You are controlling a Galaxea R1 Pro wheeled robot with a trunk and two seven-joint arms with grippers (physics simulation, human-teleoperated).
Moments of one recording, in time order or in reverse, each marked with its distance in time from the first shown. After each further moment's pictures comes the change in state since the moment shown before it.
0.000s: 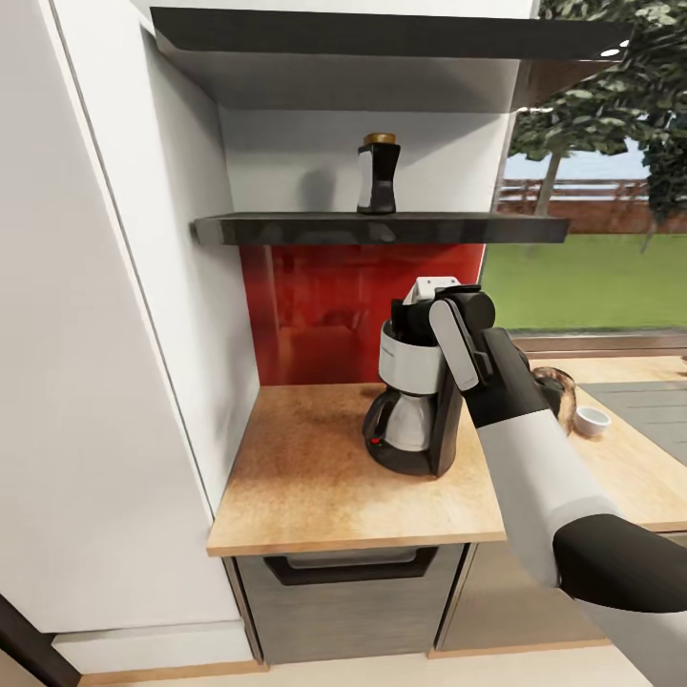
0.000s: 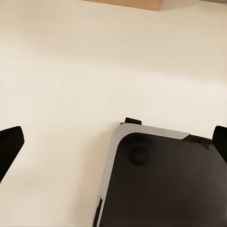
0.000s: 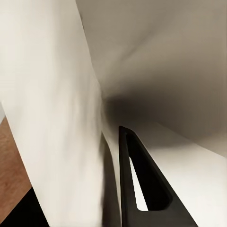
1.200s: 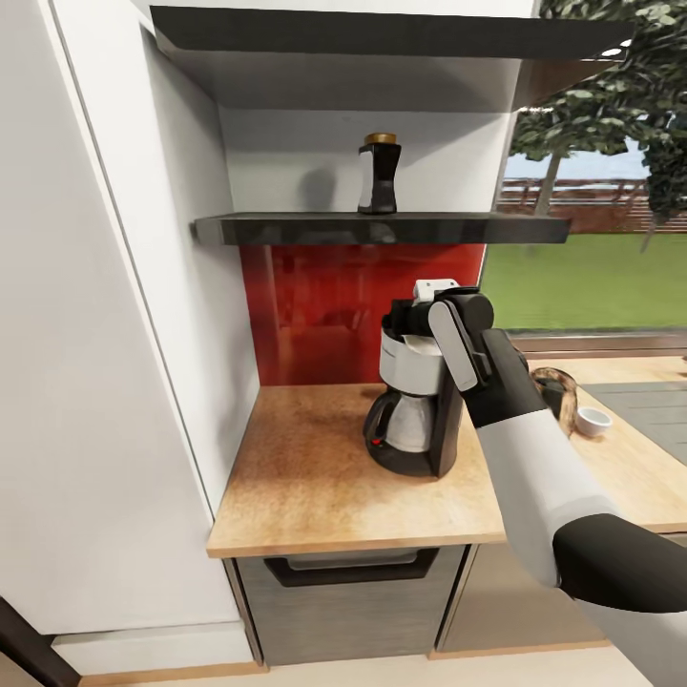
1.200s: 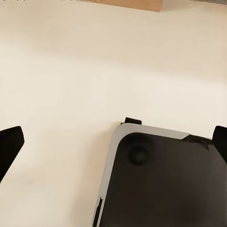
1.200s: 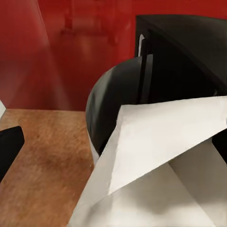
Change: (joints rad) left arm 0.000 0.000 0.000 0.000 0.000 0.000 0.000; right arm 0.000 0.000 0.000 0.015 0.000 0.000 0.000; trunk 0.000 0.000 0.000
